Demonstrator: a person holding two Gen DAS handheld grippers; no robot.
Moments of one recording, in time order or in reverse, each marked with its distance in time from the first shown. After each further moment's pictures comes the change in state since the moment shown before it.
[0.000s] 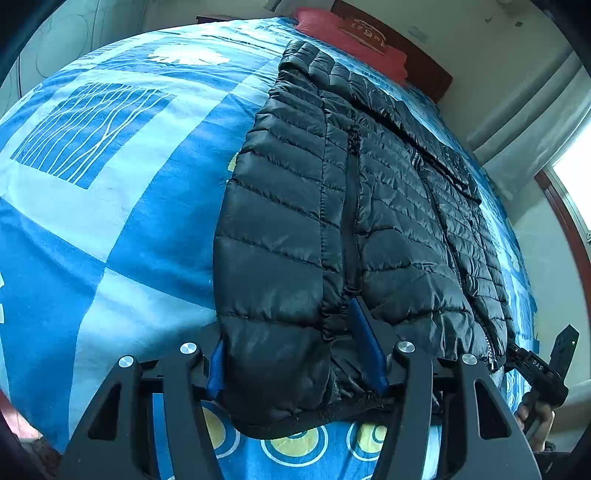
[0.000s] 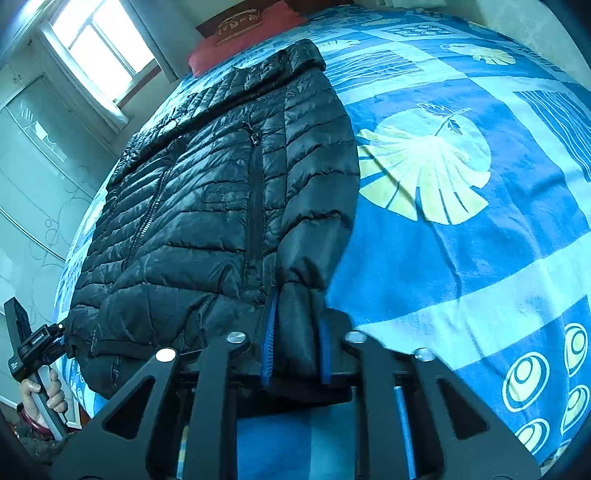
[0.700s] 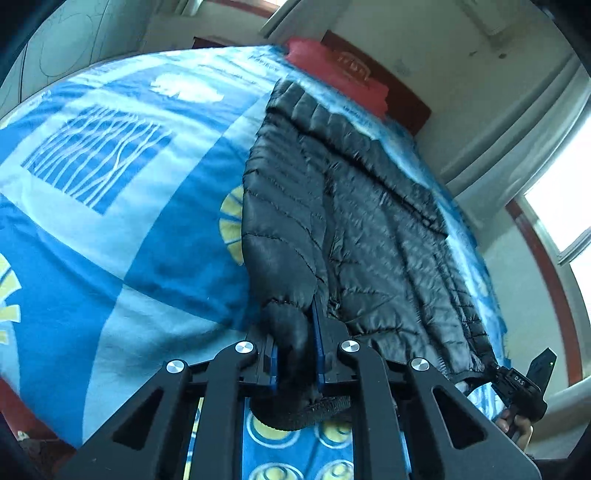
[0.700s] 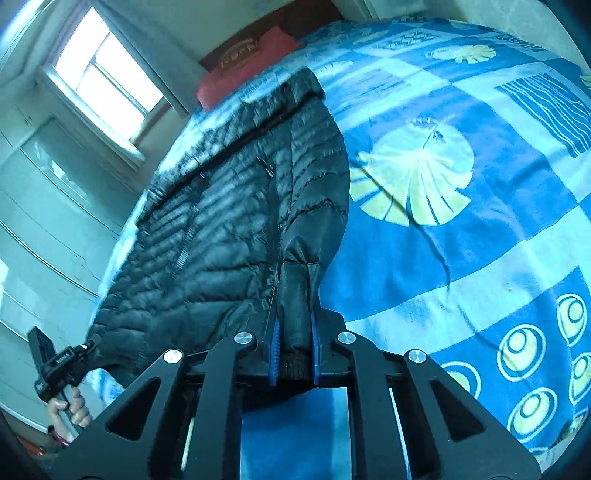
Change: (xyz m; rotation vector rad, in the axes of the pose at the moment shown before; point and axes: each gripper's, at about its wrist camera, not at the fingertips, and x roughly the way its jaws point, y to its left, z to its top) left arm -0.051 -0.001 0.002 -0.036 -0.138 -0.121; right arm -0.052 -0.007 -0.005 0.104 -0.114 0.163
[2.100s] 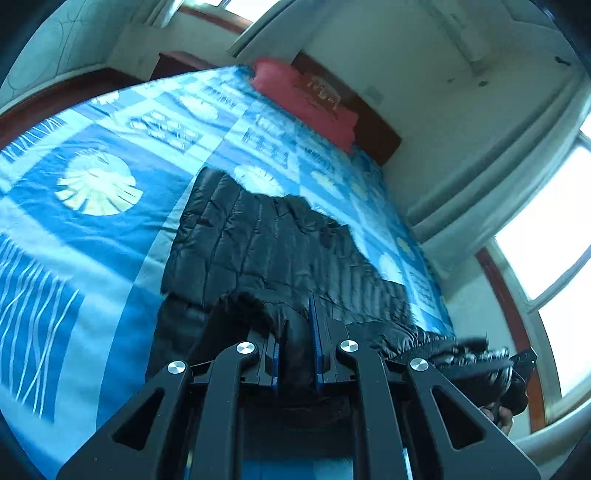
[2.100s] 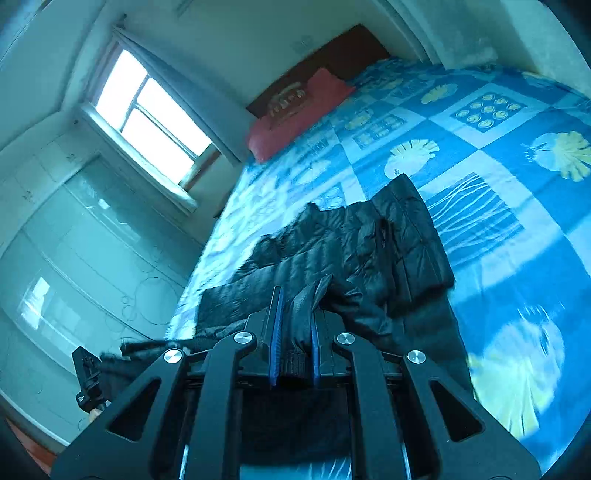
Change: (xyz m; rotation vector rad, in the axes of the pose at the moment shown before) left arm 0.062 -0.038 0.184 -0.009 -0.037 -0.140; right arm 0.080 0.062 0.206 0.004 -0.100 0.170
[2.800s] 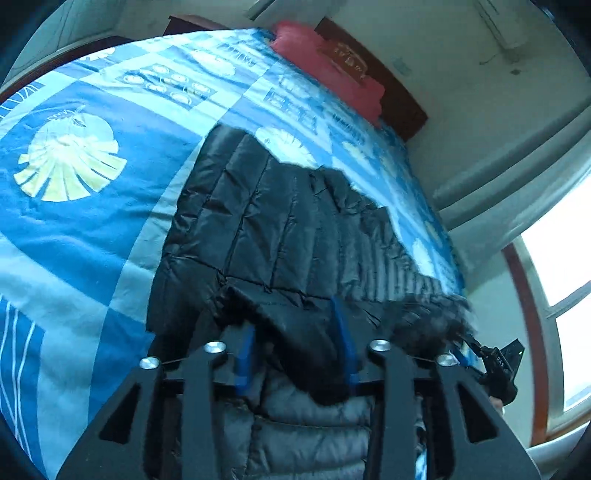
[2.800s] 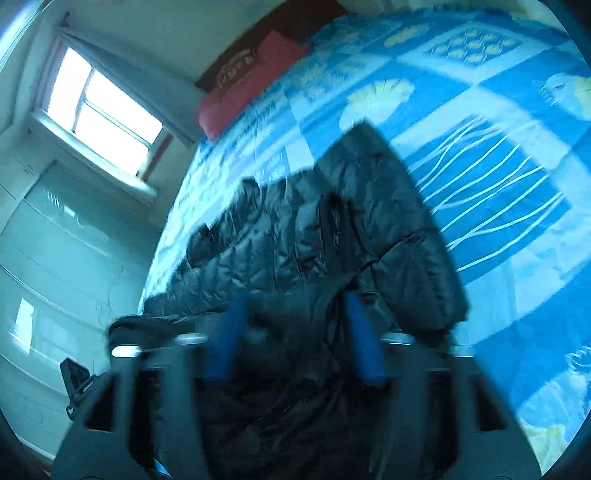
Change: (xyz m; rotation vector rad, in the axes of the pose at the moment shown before) left arm 0.061 0.034 0.014 -0.048 0.100 0.020; right arm 0.074 -0.056 0.011 0.083 0.048 -0.091
